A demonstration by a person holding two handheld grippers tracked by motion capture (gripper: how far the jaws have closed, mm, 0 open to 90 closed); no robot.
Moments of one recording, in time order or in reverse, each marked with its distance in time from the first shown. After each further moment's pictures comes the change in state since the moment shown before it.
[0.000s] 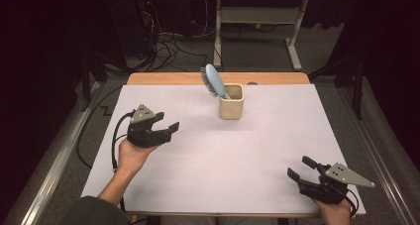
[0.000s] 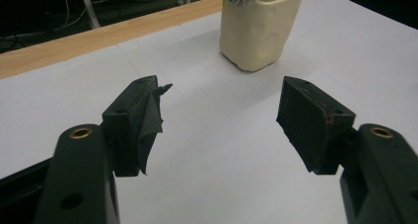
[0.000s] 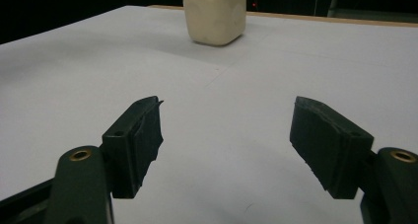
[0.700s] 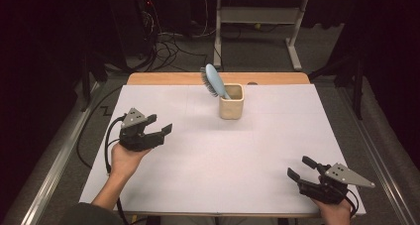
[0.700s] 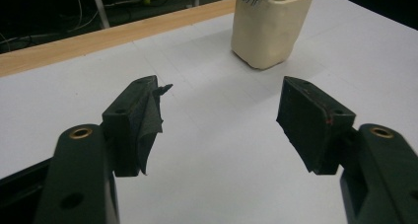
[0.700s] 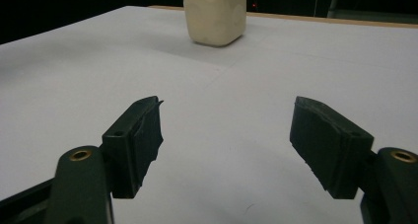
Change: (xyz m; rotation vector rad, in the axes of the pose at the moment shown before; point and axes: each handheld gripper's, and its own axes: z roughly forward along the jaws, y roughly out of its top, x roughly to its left) left arm 0.008 -0.012 -0.014 -0.021 0.029 -0.017; right arm 0.000 0.000 0.000 -0.001 -0.001 0.000
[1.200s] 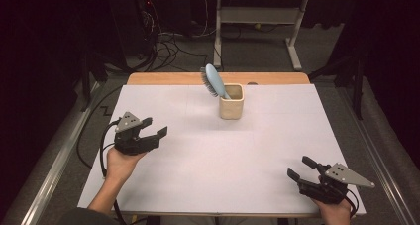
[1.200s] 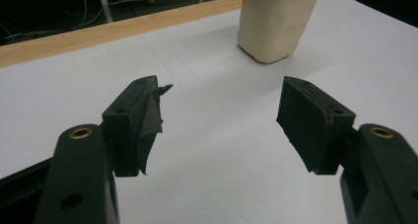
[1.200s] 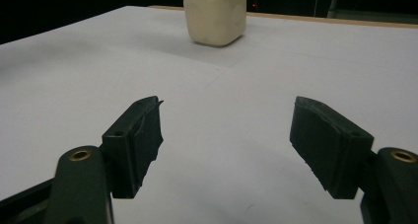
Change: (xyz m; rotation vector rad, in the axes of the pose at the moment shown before) left arm 0.005 -0.011 -0.008 -0.005 0.009 -0.019; right arm 0.000 0.000 0.000 -0.001 -0.002 0.001
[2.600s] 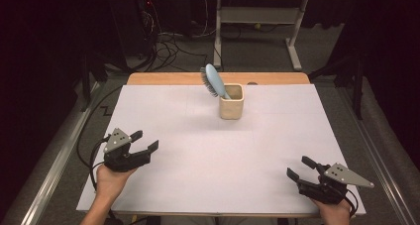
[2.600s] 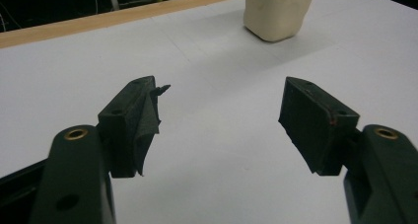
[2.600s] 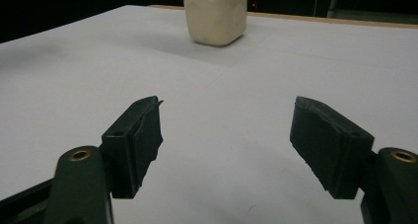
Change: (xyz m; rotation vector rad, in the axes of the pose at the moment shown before) left arm -0.002 -0.039 -0.025 -0.013 0.030 0.007; right arm 0.001 0.000 0.001 0.003 0.001 -0.003
